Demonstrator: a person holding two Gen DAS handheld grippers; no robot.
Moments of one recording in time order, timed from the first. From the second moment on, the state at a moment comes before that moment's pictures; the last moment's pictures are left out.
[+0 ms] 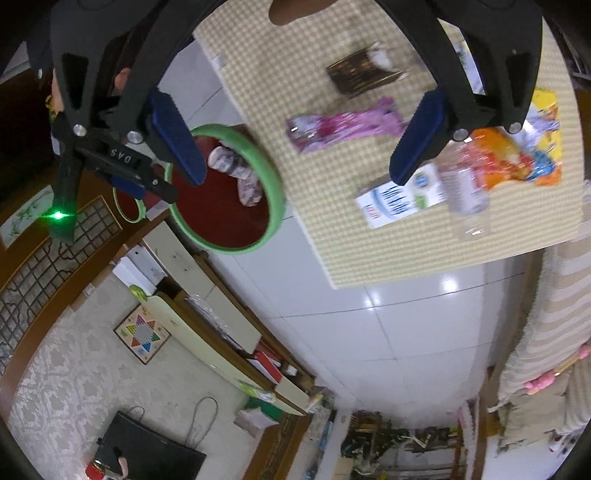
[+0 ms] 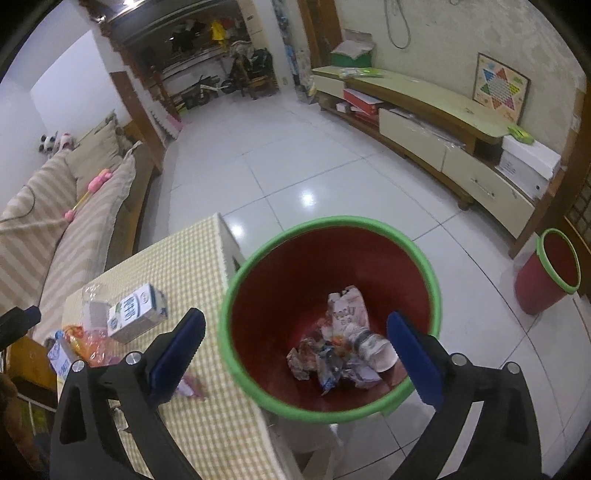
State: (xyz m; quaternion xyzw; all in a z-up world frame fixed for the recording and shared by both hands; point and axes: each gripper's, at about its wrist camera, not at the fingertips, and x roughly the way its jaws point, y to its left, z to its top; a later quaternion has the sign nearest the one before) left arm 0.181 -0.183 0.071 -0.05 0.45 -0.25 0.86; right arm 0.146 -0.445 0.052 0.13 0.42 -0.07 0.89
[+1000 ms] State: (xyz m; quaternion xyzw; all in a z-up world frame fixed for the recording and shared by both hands) left arm 0.119 0.040 0.006 -0.14 0.48 -0.09 0.86; right arm 0.127 -0.255 -0.008 -0.03 0.49 0.11 0.87
